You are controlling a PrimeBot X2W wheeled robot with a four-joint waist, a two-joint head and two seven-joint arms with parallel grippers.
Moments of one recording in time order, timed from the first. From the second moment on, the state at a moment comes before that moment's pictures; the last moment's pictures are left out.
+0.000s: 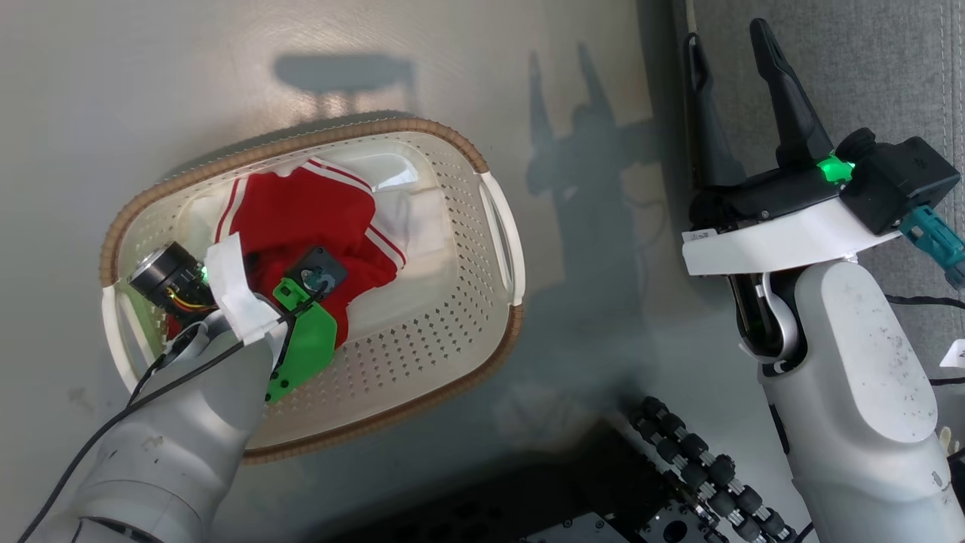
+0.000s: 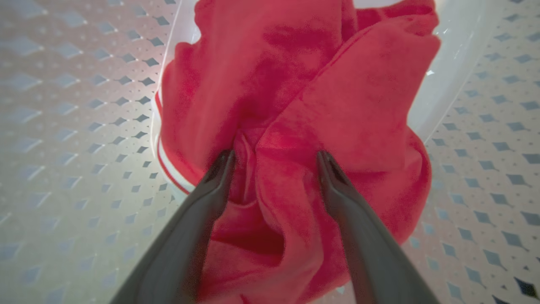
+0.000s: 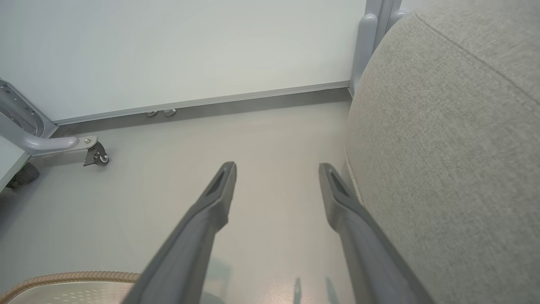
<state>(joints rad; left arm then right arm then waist) -0.91 0.14 -0.75 1.29 0.09 -0.05 0.04 -0.56 -0.05 0.15 0.09 0.32 0.13 -0.26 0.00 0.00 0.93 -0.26</state>
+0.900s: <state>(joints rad) -0.94 0.08 -0.86 1.27 0.13 -0.02 0.18 -0.55 -0.05 0.12 0.10 0.32 0.13 -0.26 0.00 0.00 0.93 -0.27</state>
